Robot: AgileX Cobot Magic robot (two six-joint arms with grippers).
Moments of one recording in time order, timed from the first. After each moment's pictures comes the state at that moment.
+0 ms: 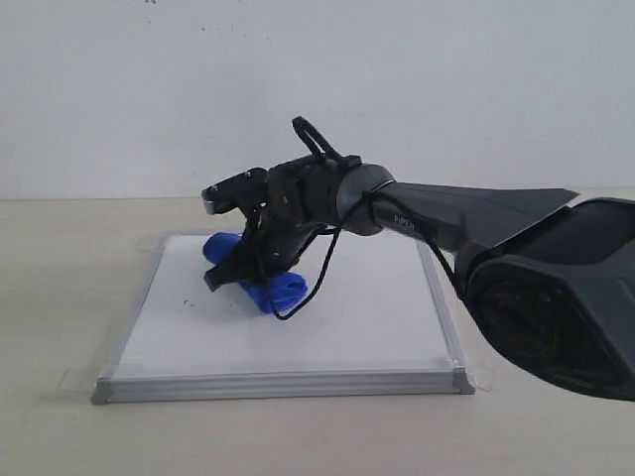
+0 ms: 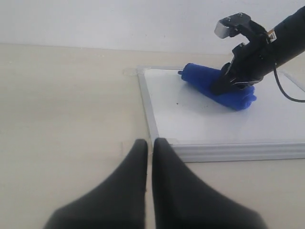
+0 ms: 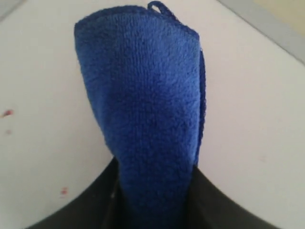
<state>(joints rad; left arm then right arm) -0.02 0.00 0.00 0.07 0.34 -0.17 0.64 2.56 -2.17 0.00 0.68 -0.07</state>
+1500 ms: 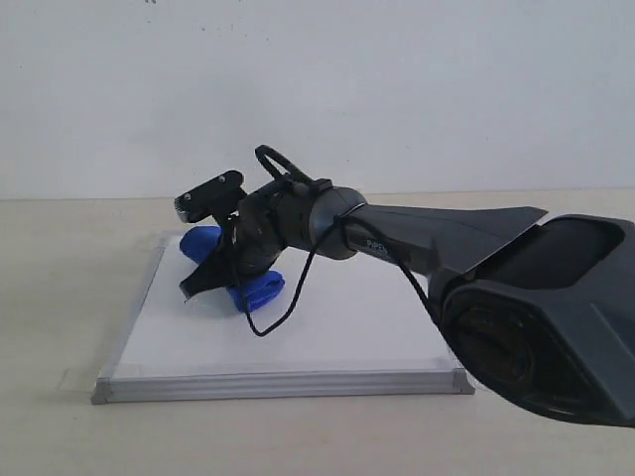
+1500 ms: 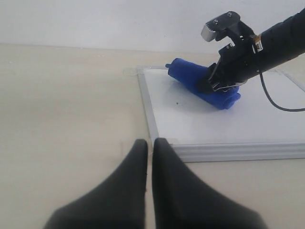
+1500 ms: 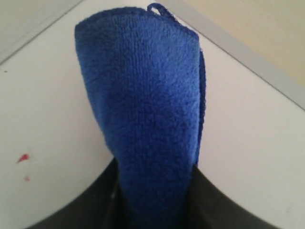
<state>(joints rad) -0.02 0.00 0.00 0.07 0.34 -0.17 0.71 2.58 -2.17 -0.12 0.52 0.02</state>
